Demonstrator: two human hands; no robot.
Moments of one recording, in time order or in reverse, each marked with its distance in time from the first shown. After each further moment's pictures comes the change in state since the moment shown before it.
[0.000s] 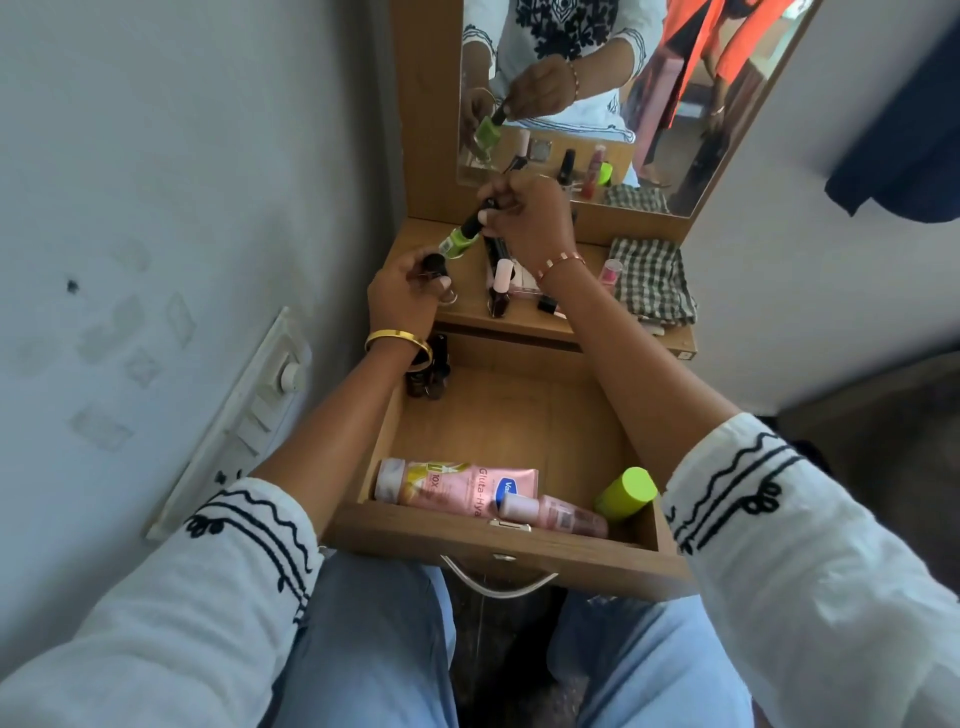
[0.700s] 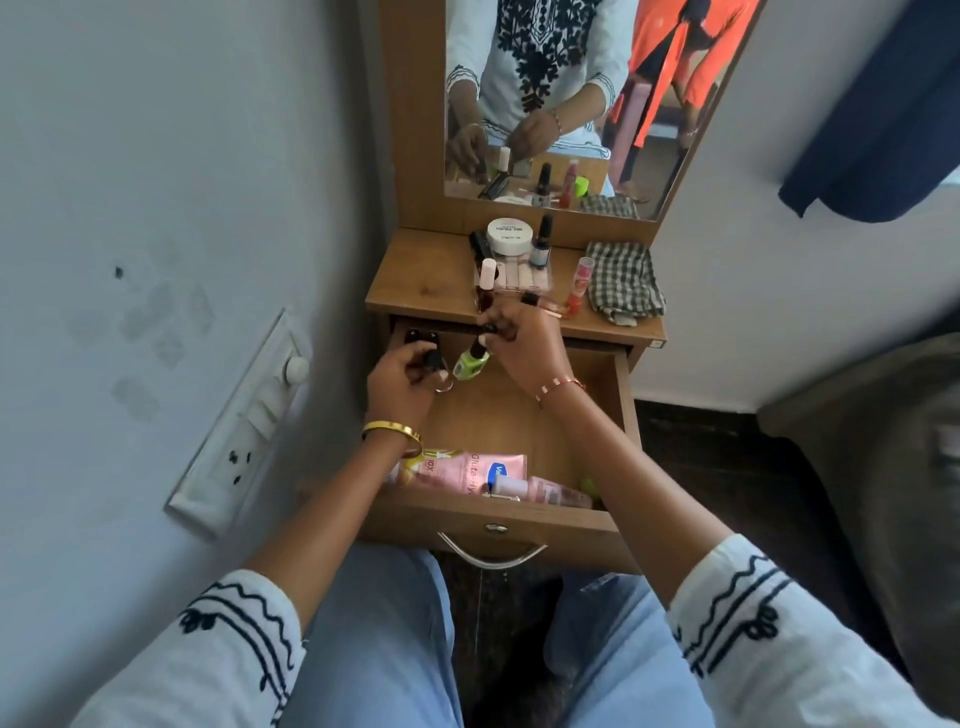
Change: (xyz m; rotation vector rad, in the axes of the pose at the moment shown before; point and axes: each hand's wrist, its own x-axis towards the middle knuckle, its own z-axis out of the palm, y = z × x) left_hand -0.078 -0.053 -0.016 0.130 -0.110 0.020; right_hand -0.121 0.032 -0.003 -0.193 -0.066 0.026
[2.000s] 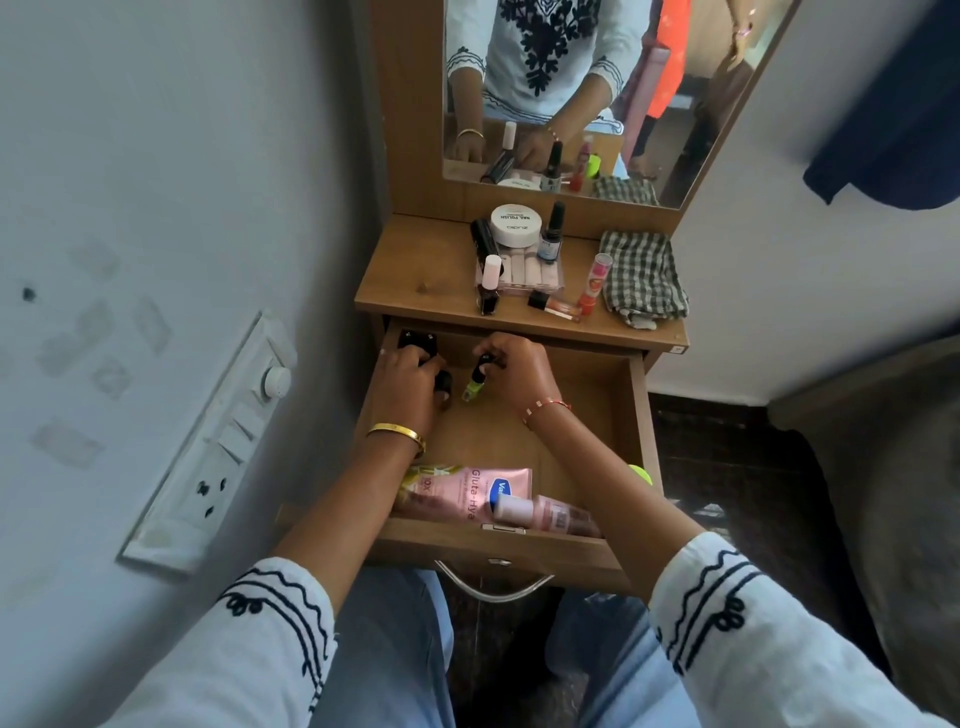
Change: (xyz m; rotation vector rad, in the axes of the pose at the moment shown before) left_hand 0.030 -0.026 0.019 0.742 -0.237 0.223; right_hand 0.023 0.053 0.039 -0.134 -0.149 0.153
